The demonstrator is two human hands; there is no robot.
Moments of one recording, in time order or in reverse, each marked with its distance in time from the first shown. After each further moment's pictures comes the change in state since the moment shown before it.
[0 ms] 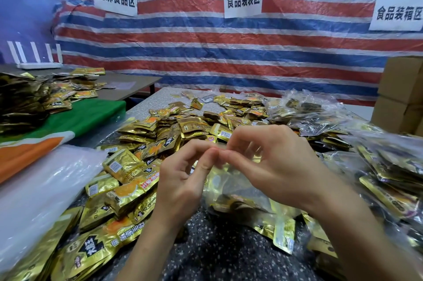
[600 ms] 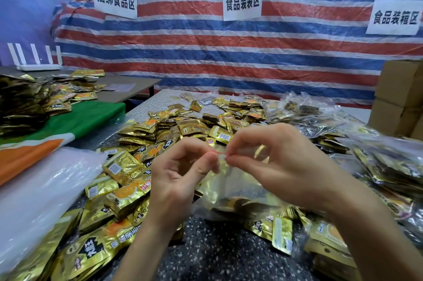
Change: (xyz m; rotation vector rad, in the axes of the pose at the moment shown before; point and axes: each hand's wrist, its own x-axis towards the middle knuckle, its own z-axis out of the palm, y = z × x) left_hand 0.004 0.012 -0.003 -0.205 0.002 0.009; right_hand 0.001 0.003 -0.016 0.119 -0.113 -0.071
